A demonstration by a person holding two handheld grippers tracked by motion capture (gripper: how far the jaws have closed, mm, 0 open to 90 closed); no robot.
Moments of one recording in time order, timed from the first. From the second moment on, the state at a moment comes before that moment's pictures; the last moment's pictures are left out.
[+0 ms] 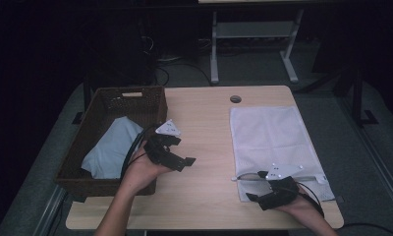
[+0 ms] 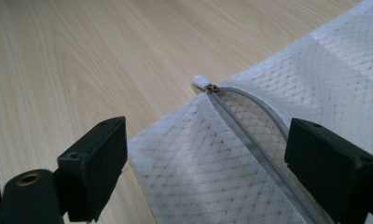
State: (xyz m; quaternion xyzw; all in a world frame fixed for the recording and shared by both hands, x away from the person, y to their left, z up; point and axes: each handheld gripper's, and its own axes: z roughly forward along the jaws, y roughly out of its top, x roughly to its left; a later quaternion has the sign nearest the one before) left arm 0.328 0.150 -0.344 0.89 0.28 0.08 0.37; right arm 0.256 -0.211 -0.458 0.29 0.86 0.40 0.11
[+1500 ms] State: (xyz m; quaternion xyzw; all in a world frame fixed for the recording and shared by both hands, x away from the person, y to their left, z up) left arm 0.375 0.305 -0.356 0.82 0.45 0.19 0.29; right arm 0.259 -0.214 -0.459 0.29 0.86 0.40 0.11
